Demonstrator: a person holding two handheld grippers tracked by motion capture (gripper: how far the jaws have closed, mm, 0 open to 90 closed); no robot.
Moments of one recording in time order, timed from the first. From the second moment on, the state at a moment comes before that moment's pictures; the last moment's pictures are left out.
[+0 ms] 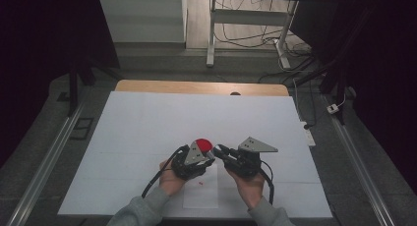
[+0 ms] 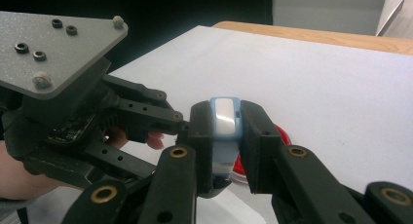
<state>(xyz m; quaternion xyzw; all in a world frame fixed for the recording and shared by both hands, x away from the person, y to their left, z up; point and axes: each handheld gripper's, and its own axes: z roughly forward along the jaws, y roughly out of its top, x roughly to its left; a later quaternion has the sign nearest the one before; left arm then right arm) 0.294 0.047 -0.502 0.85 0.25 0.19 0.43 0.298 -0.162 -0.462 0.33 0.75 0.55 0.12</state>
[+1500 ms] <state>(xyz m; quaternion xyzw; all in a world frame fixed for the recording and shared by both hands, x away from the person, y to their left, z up) 0.287 0.043 -0.504 0.85 0.23 0.23 0.41 0.306 -0.165 -0.469 0.37 0.74 0.55 0.06</state>
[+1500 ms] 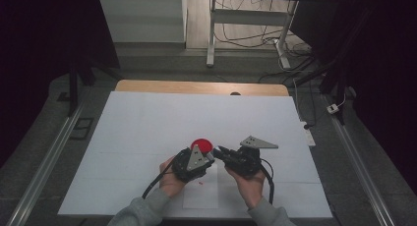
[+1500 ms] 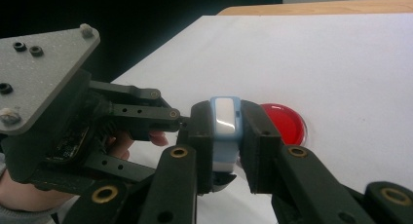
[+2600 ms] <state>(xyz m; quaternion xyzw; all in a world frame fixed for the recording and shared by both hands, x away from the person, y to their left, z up) 0.290 0.072 -0.499 0.83 0.28 0.14 0.46 0.303 -0.166 -0.463 0.34 0.75 0.56 0.10</state>
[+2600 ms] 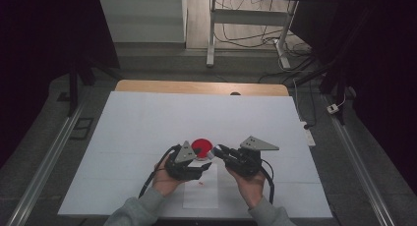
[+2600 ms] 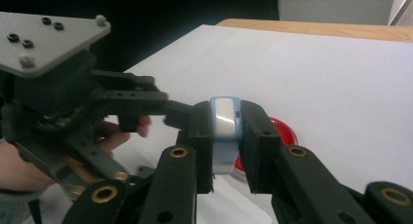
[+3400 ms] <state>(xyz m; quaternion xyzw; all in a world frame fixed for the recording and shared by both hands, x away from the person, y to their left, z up) 0.245 0.186 -0.502 0.81 0.36 0.12 0.44 0.314 -0.175 -0.464 0.32 0.77 0.54 0.13</state>
